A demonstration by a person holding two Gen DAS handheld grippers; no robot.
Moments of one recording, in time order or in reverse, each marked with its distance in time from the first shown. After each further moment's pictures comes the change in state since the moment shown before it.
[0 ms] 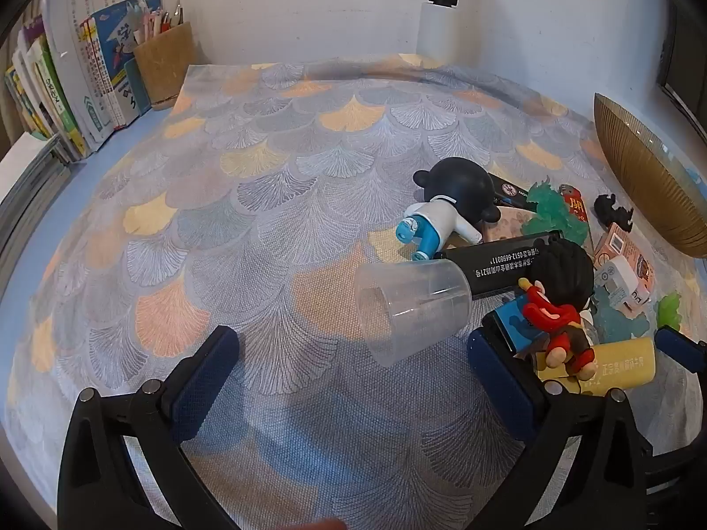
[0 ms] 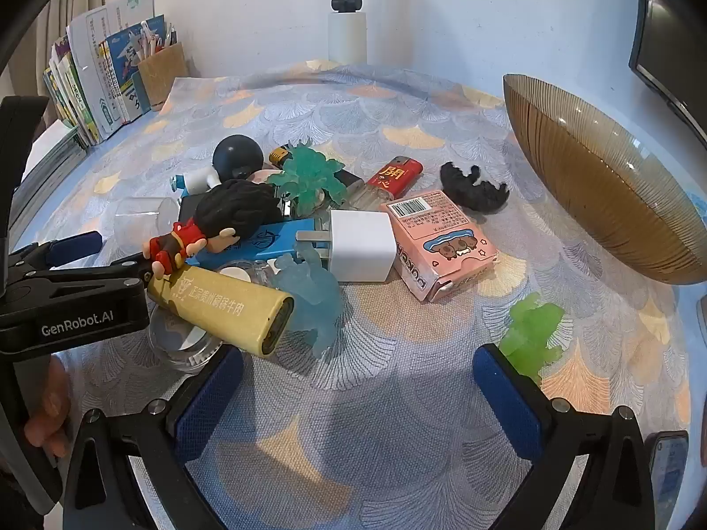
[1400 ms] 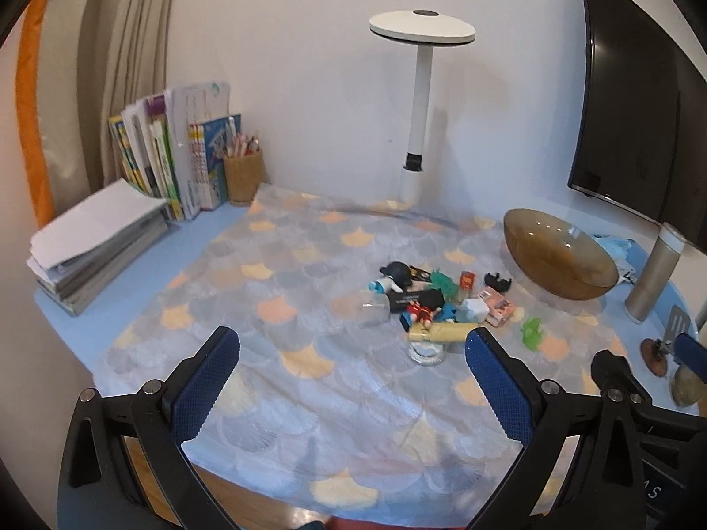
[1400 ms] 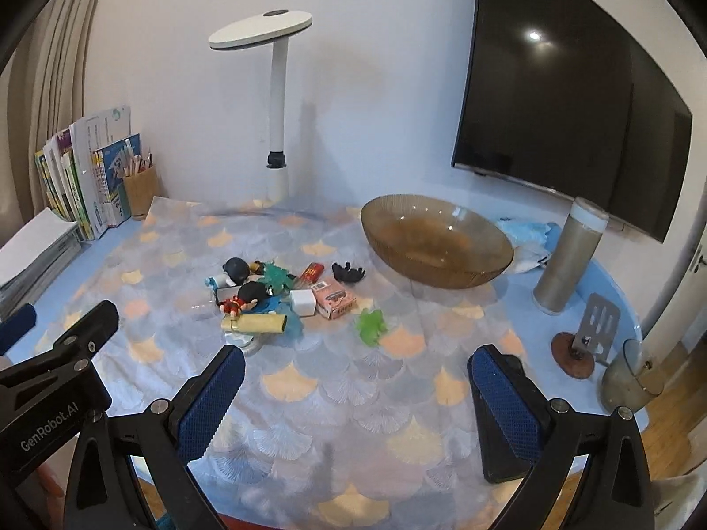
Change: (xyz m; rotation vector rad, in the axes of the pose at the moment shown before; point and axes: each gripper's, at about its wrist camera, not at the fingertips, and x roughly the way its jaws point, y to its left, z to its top) left arm -0.221 -0.004 -0.082 -0.082 -0.383 0.021; right arm -0.221 0.035 -0.061 0.146 -0.308 -0.295
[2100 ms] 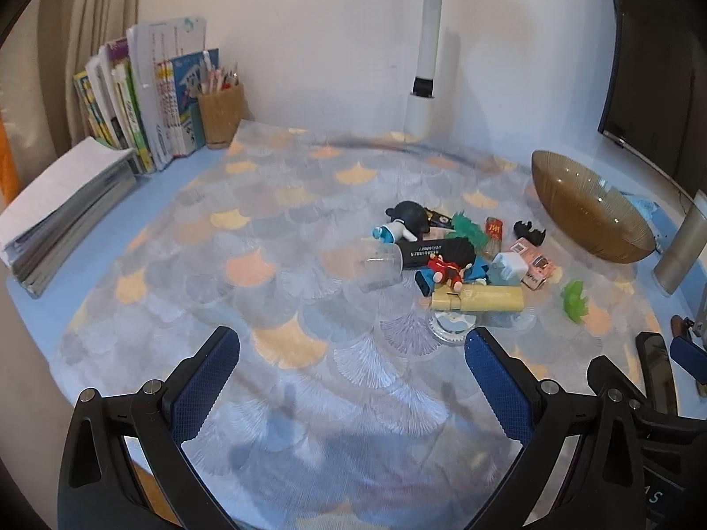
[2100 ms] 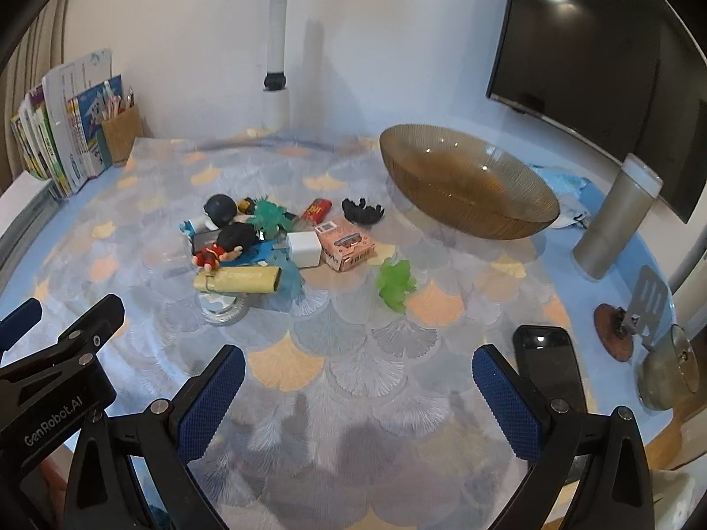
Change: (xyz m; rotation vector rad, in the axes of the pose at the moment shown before) left arm 0.095 0.000 -0.016 0.021 0.198 -0.017; right arm 0.093 0.016 -0.009 -0.020 0.212 0.023
